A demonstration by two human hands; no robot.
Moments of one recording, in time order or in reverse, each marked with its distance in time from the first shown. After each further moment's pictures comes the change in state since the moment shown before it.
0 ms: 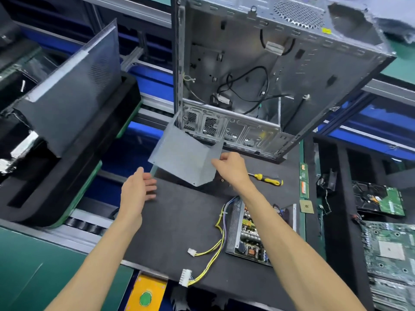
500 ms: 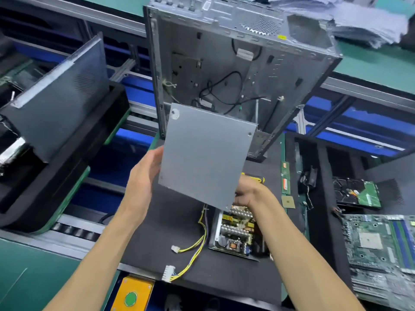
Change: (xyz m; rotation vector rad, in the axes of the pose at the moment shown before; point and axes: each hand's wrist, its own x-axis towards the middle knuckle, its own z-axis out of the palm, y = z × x) left_hand -0.083 0.045 0.040 -0.122 -0.488 0.455; right_hand -0.050 0.034 -0.060 0.513 -0.653 0.211
